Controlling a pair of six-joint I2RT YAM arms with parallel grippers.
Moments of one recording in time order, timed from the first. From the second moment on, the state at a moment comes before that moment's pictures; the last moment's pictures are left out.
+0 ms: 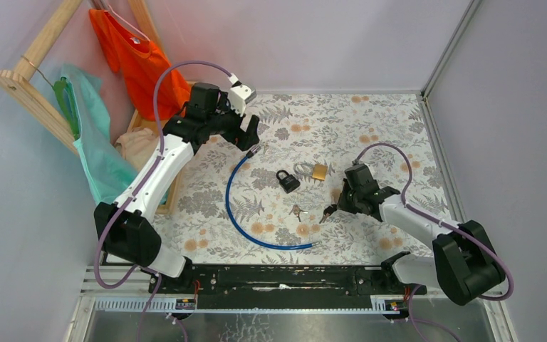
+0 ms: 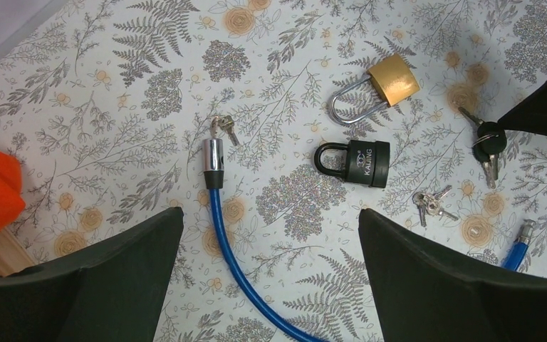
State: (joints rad) left arm -0.31 1.50 1.44 -0.58 0.43 0.24; right arm 0.46 1.25 0.55 -0.30 0.06 0.68
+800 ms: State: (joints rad) left arm -0.31 1.52 1.40 -0.58 0.57 0.24; right arm 0.46 1.17 0.62 -0.38 -0.04 0.66
